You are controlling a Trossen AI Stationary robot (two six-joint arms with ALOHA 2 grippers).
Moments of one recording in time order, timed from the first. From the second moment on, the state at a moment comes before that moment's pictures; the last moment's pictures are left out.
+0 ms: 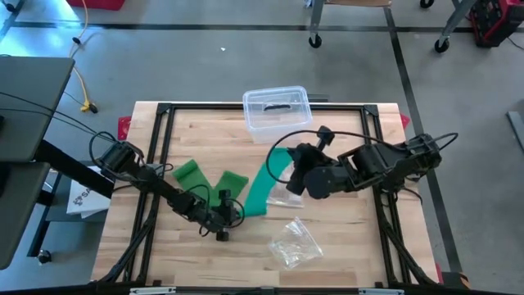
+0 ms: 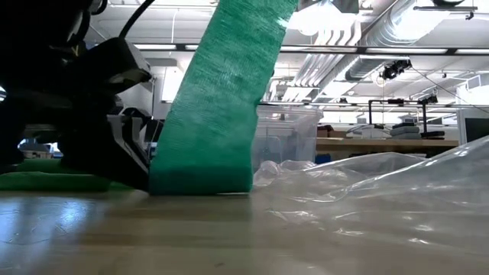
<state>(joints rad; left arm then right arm) -0.52 1.74 0.59 0.34 -0.47 -0.26 0.38 1.67 1.97 -1.15 0.89 0.37</state>
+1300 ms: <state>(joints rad) -0.52 1.74 0.59 0.41 -0.41 -0.19 0.47 1.68 2.03 -0.89 0.77 0.11</state>
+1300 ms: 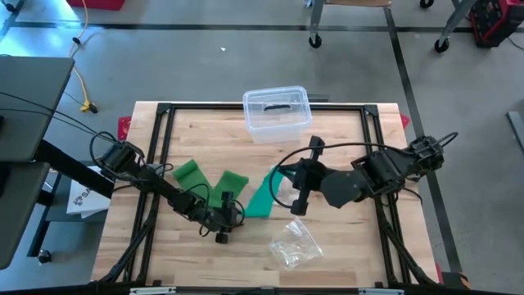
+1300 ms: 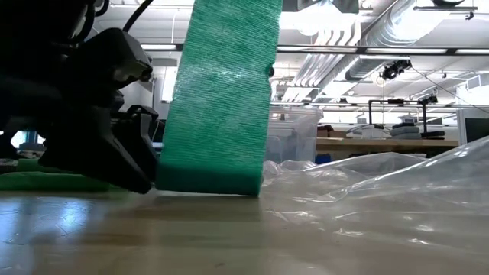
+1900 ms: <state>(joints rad) -0.48 1.89 0.59 0.64 -0.59 -0.21 0.47 1.68 2.03 -0.89 0.77 0.13</state>
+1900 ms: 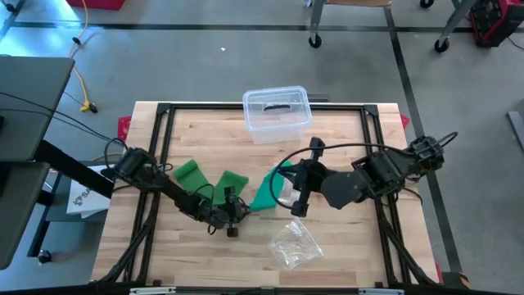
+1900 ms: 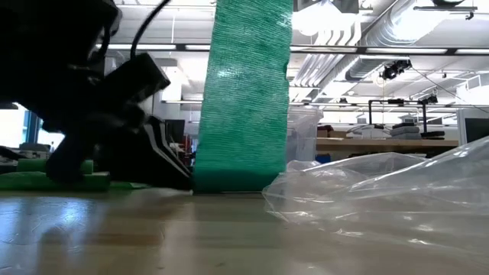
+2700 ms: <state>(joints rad) -0.41 1.94 0.59 0.76 -0.50 -0.34 0.48 1.68 2.03 -0.85 0.71 0.13</state>
